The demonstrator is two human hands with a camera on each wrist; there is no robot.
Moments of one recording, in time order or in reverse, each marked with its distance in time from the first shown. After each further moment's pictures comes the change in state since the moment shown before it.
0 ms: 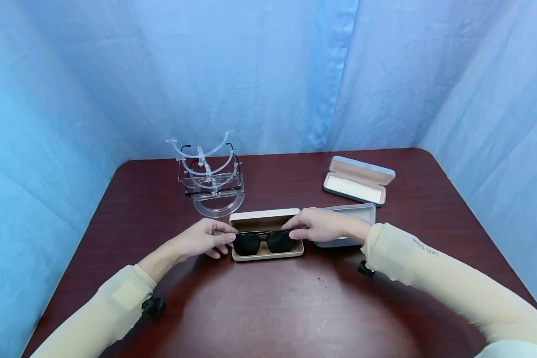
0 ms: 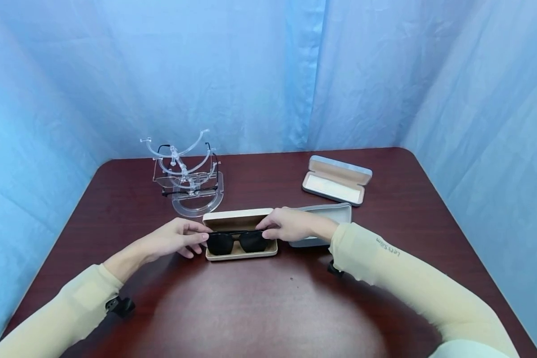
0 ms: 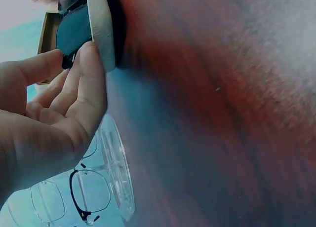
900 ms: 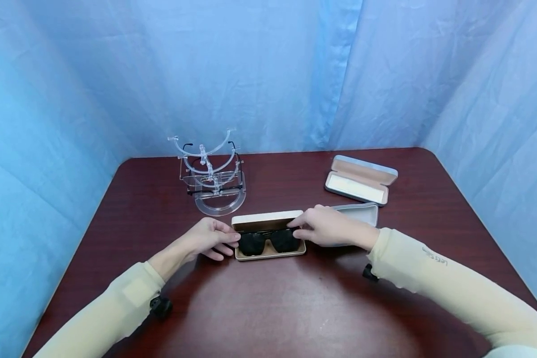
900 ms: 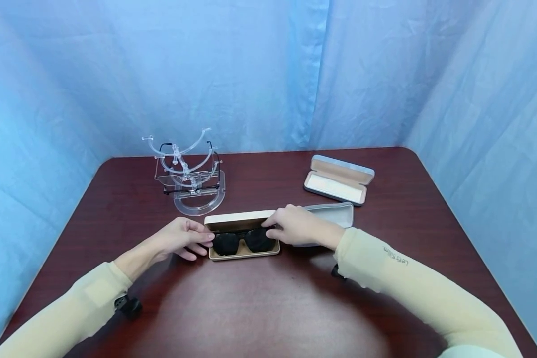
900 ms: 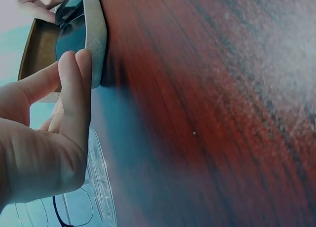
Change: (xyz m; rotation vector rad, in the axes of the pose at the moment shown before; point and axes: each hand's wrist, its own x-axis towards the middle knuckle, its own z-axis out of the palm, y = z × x) left_hand 0.009 -0.008 0.009 -0.193 0.115 -0.137; right_hand -0.010 -0.010 0.003 -0.151 0.151 0.028
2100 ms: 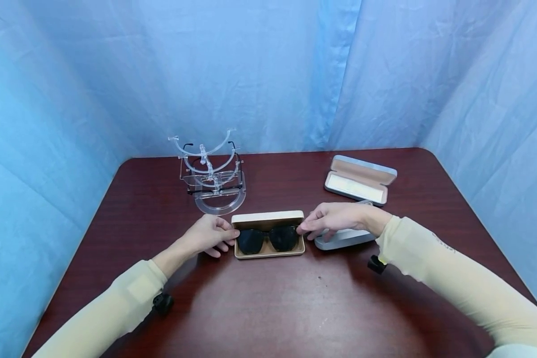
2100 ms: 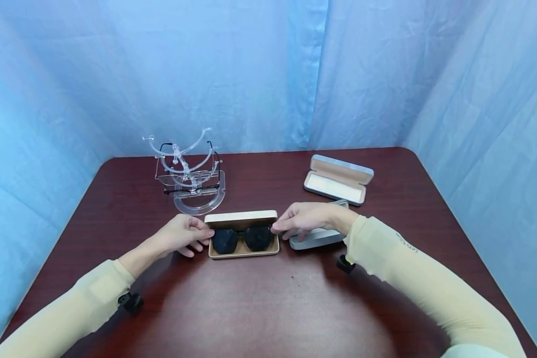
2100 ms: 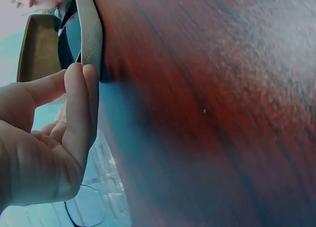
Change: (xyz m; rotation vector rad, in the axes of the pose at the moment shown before) left_hand 0.001 0.004 0.004 0.190 0.104 0.050; right_hand -0.007 0.032 -0.019 0.747 -0.370 0.307
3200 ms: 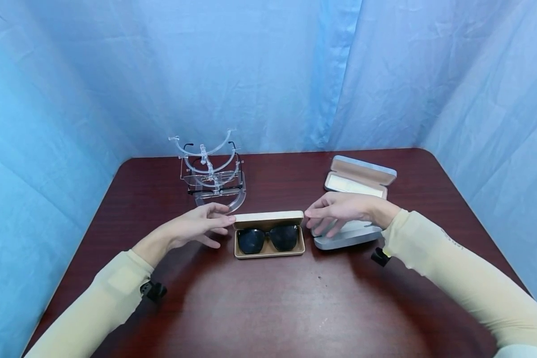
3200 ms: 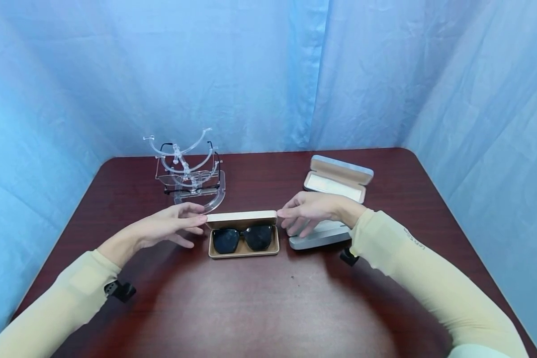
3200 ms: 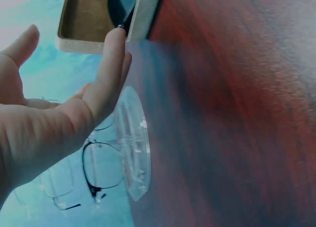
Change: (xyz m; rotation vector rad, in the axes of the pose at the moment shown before) left_hand -0.007 0.018 -0.036 -0.186 -0.235 -0.009; right_hand -0.012 -0.010 -0.015 0.088 0.064 0.024
